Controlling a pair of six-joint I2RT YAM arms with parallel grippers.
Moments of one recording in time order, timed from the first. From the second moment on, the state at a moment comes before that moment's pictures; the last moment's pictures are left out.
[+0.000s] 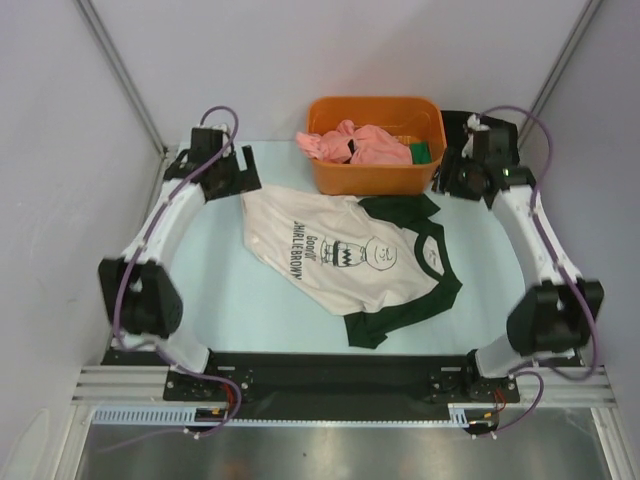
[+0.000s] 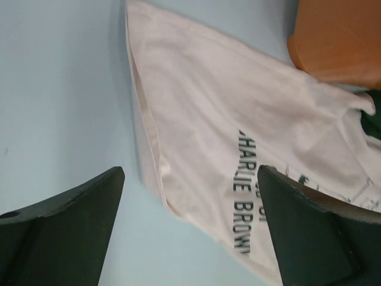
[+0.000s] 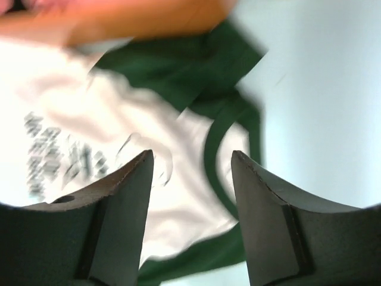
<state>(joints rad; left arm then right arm) -0.13 1.74 1.59 -0.67 0.01 -0.30 0.05 1.65 1.60 -0.69 -0.06 0.23</state>
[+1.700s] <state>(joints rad) -0.22 2.26 2.11 -0.64 -0.11 -0.44 0.25 0.87 0.91 -0.52 -0.26 0.46</state>
